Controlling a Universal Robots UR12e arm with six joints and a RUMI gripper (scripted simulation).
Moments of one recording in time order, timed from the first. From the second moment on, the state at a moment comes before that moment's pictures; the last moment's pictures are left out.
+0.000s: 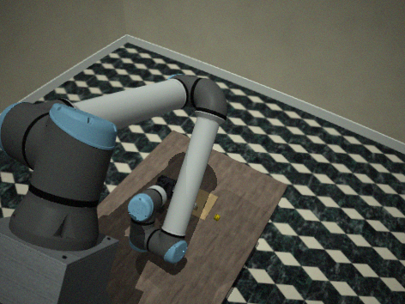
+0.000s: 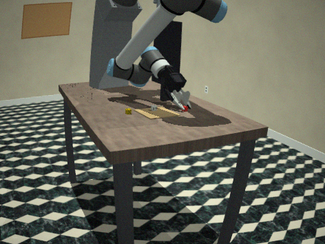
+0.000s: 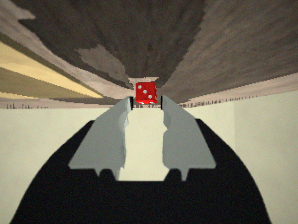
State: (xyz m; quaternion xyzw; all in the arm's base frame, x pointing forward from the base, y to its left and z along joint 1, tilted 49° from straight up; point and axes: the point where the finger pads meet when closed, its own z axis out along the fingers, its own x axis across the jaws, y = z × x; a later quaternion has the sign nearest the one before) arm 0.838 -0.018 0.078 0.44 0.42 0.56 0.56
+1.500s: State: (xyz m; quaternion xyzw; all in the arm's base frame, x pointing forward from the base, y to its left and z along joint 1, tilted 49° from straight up) arm 0.790 -0.017 0.067 0.44 0.42 0.56 0.56
